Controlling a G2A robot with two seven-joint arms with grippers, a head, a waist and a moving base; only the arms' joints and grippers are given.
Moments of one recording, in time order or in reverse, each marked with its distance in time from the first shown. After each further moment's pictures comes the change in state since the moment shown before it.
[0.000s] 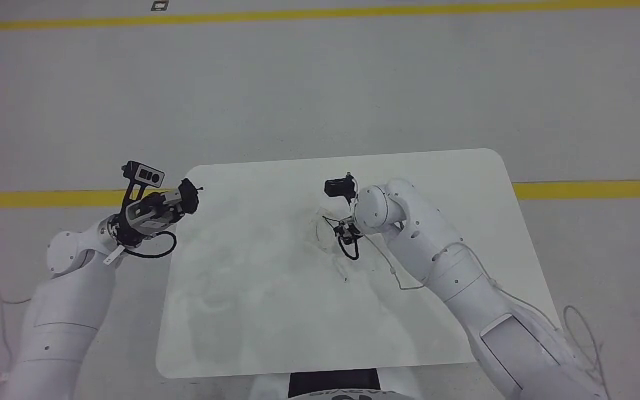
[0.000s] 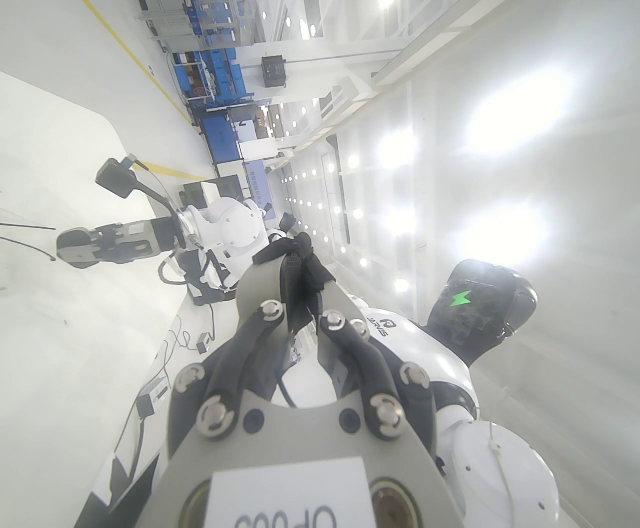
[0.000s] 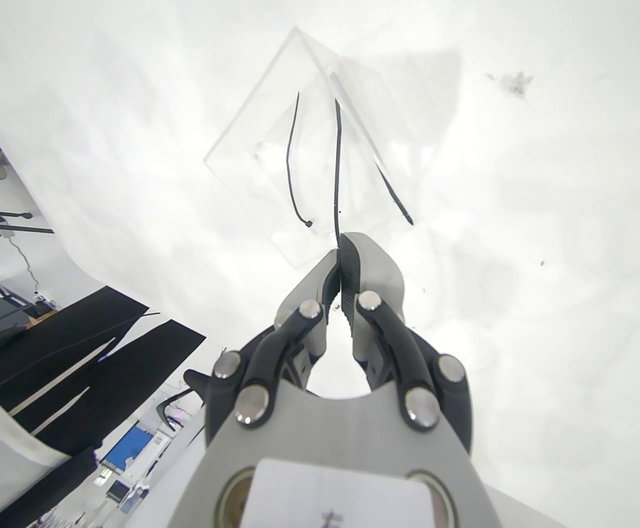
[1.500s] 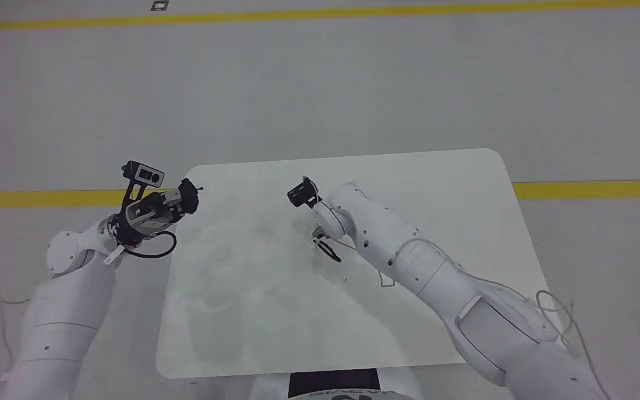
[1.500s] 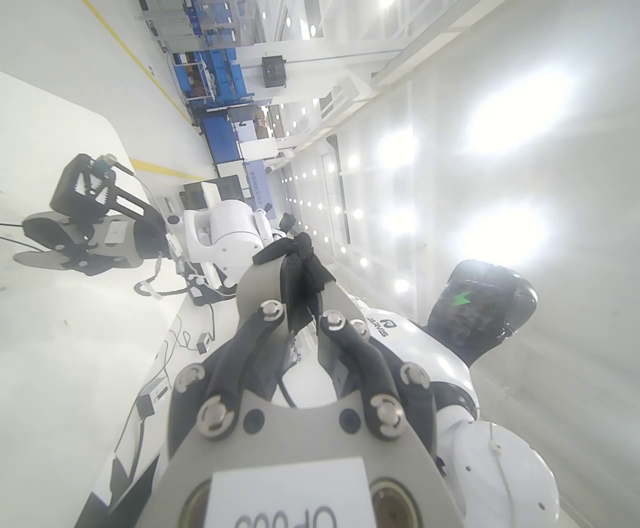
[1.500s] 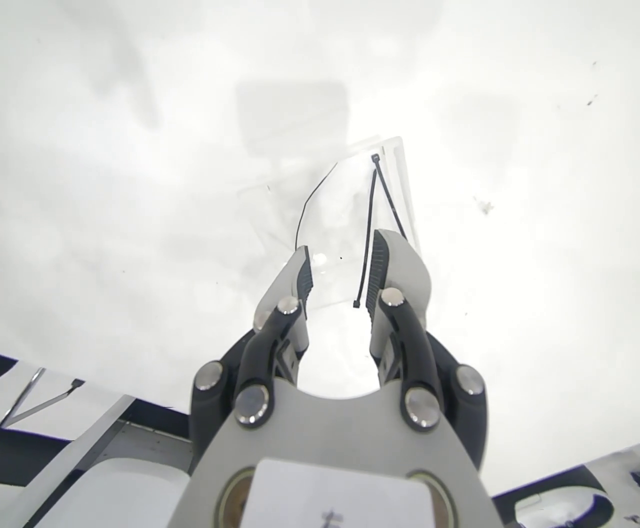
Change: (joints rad) left arm 0.000 0.000 0.000 0.000 0.000 0.000 0.000; right arm 0.148 -0.121 -0.283 0.150 -0.219 -0.110 -0.054
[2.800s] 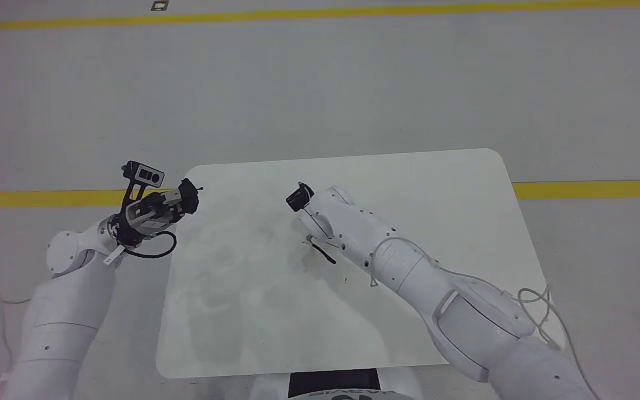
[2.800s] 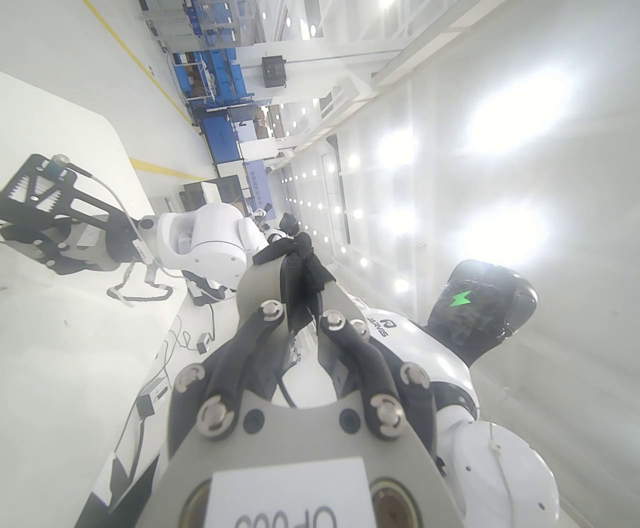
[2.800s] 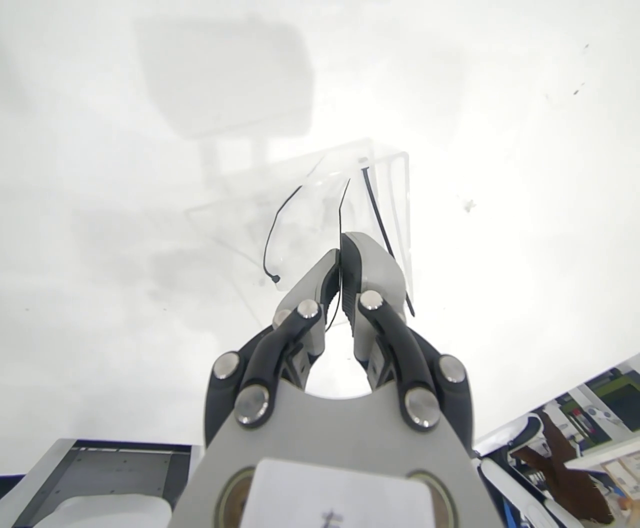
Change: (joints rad) left arm 0.000 0.000 0.000 0.000 0.000 0.000 0.000; right arm 0.037 -0.113 -0.044 0.200 -0.117 0.013 0.010
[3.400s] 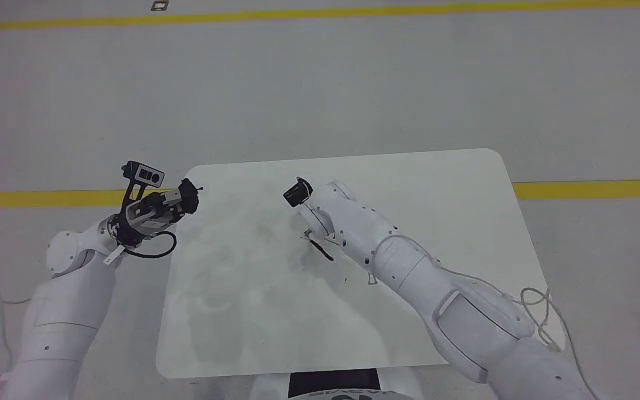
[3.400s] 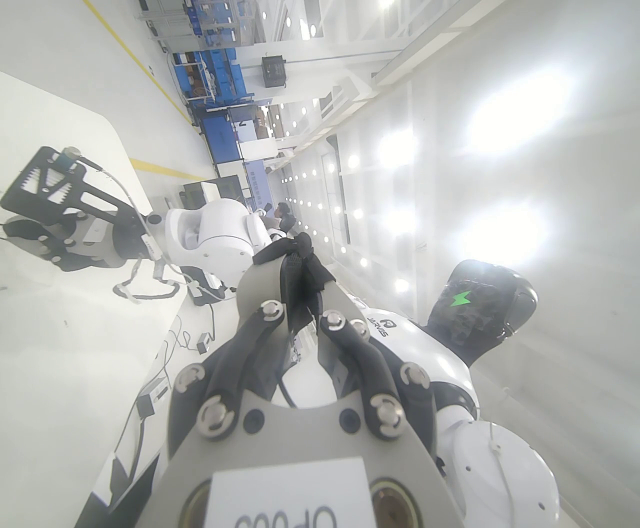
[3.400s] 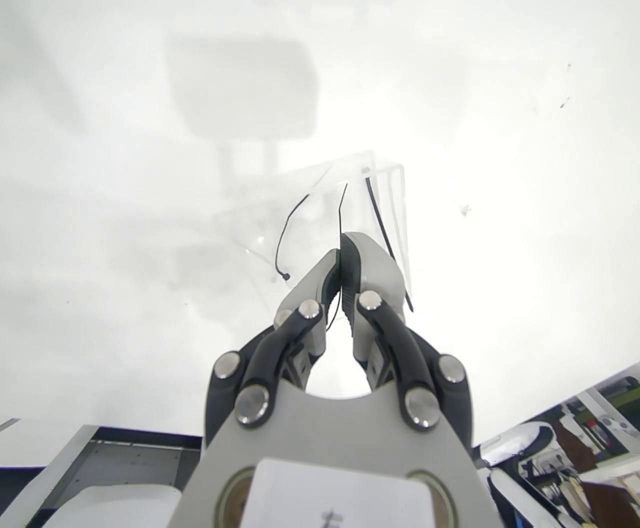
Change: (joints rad) left arm 0.000 0.000 0.000 0.000 0.000 0.000 0.000; right arm -0.014 0.001 0.076 -0.054 -0.013 -0.018 0.027
